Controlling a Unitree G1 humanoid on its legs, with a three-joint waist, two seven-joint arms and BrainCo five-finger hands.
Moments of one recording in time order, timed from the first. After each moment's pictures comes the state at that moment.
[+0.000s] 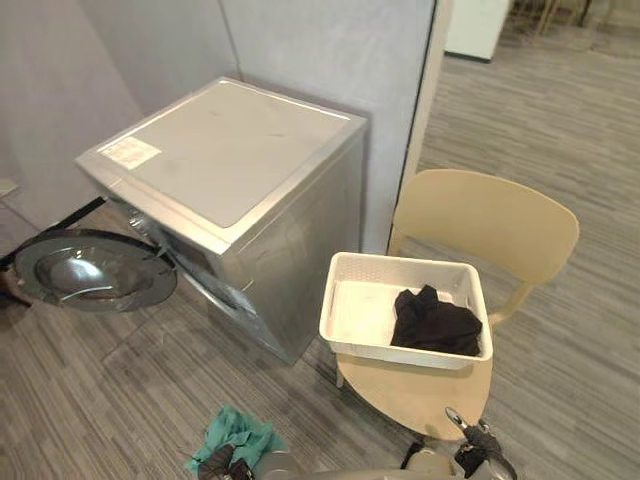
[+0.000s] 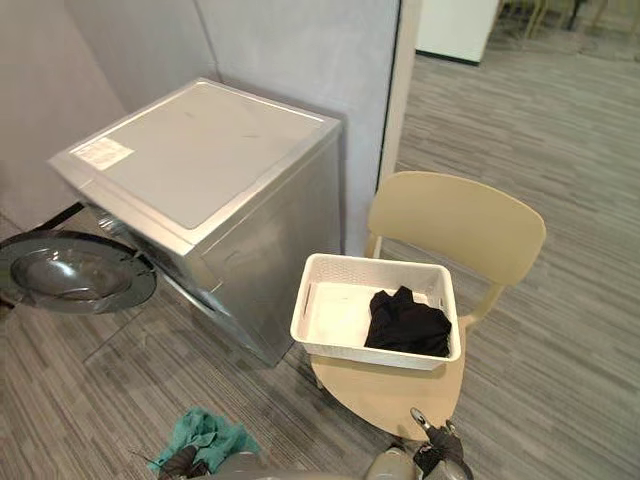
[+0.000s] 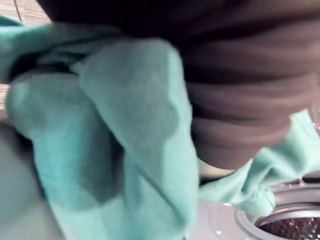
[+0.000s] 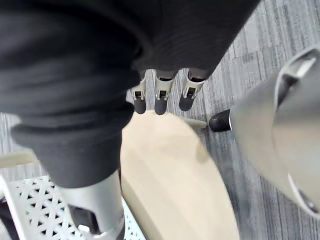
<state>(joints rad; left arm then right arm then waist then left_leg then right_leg) 0.13 -0.08 0.54 0.94 -0.10 -0.06 0.20 0.08 -0.02 -0.49 0.96 0.39 -0.07 -0.09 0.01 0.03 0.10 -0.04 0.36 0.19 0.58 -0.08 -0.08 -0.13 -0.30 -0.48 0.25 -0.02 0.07</state>
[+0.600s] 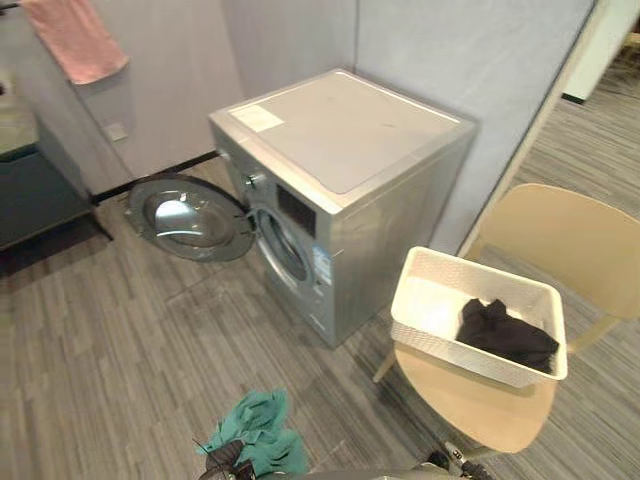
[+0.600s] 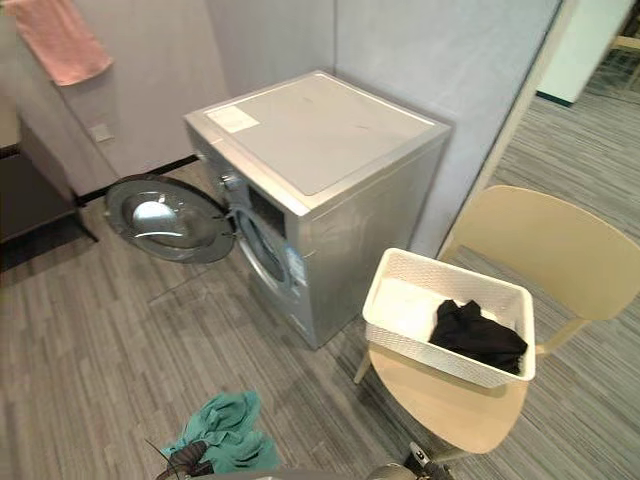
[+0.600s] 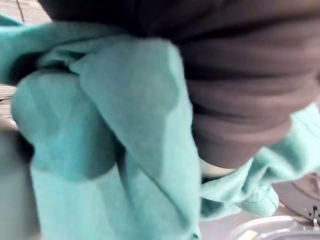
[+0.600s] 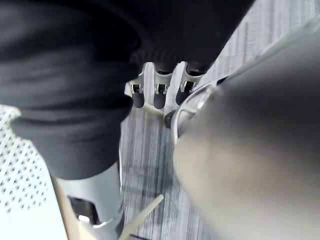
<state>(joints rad) 0.15 -0.01 0.30 0.96 -0.10 -0.08 0.17 0.11 -0.01 -0.47 1.05 0.37 -0.03 -0.08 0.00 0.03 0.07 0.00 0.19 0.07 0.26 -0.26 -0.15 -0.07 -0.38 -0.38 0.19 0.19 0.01</state>
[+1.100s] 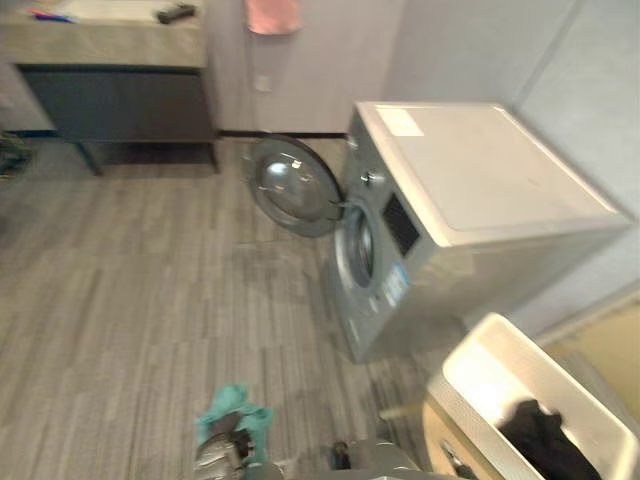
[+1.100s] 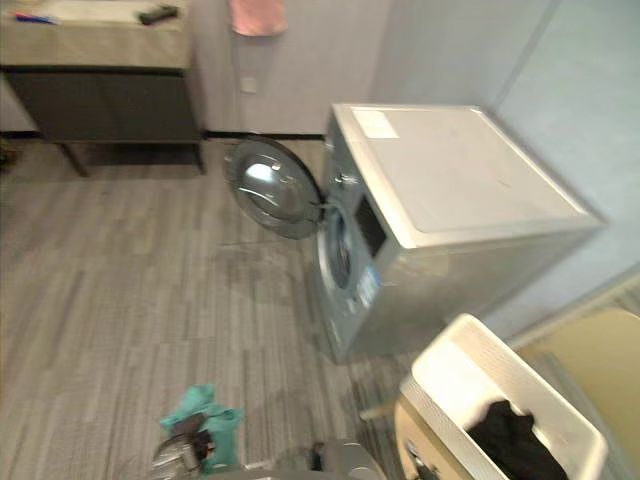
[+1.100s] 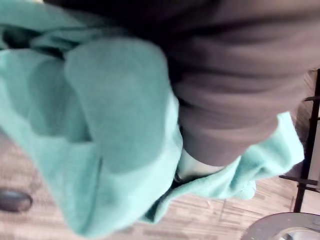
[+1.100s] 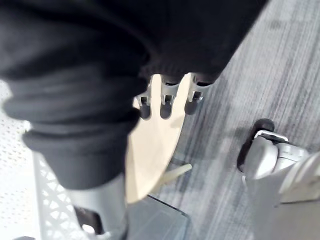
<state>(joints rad) -0.02 -0.07 0.38 1.02 -0.02 -0.08 0.12 0.16 0.08 -0.51 1.01 0.58 -0.08 -0.06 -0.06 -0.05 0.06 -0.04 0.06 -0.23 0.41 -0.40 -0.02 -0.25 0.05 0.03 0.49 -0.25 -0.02</state>
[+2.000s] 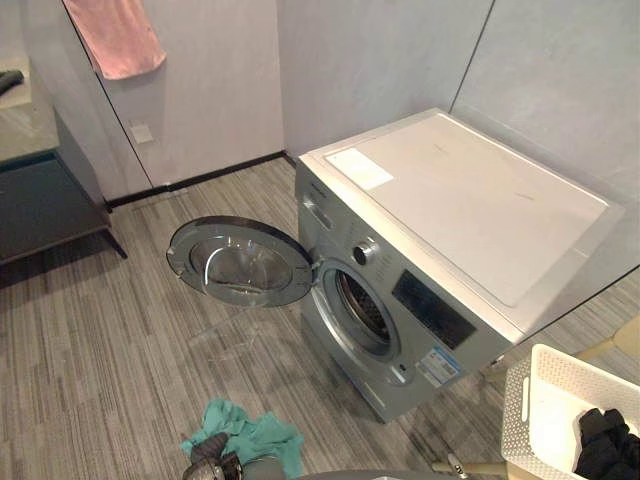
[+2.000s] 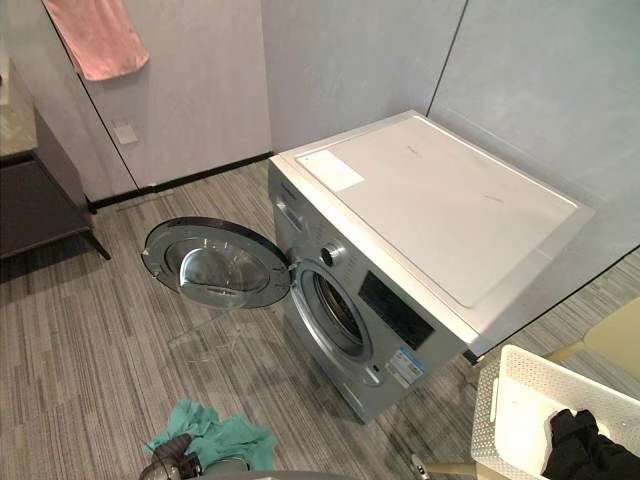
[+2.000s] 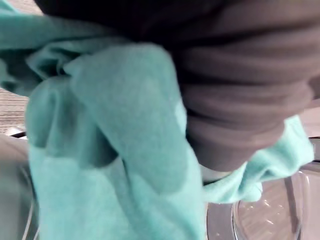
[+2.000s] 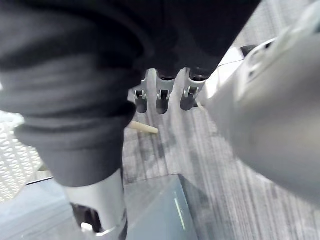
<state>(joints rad) 0.08 0.02 0.38 1.01 -0.03 -0.08 0.16 0.16 0.09 -0.63 1.03 0.54 -0.03 -0.08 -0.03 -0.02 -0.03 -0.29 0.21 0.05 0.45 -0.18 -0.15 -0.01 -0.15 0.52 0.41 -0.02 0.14</state>
